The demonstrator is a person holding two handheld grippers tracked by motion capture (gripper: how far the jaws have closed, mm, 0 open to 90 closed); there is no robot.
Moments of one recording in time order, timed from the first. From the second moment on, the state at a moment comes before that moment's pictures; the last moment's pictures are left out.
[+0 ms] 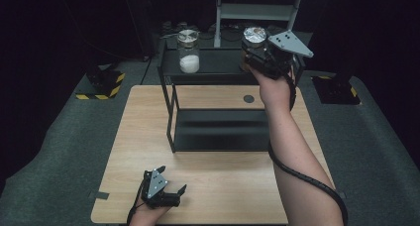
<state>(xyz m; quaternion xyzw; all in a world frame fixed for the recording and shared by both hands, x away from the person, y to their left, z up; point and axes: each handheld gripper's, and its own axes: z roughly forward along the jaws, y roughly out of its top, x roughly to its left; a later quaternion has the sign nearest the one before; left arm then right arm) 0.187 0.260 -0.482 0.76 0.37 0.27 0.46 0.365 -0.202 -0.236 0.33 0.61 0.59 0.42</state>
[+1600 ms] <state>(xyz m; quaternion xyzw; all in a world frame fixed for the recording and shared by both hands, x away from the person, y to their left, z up) 0.186 0.262 -0.483 0.76 0.37 0.27 0.46 0.373 -0.203 -0.246 0.36 0.59 0.61 0.39</state>
